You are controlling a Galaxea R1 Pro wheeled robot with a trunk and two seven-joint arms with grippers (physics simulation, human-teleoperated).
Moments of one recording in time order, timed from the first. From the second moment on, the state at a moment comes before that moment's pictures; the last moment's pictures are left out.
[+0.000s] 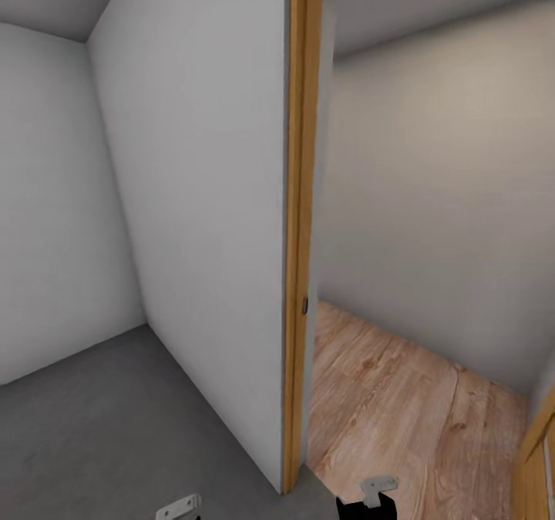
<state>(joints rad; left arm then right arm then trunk) -0.09 -0.17 0.16 -0.75 0.06 0.08 0.24 -0.22 0.07 -0.04 -0.58 0.15 0.00 0.05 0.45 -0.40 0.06</state>
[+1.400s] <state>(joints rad) -0.09 -0.17 0.16 -0.75 0.06 0.08 0.24 -0.22 0.07 -0.04 -0.58 0.15 0.00 0.05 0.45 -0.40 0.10</state>
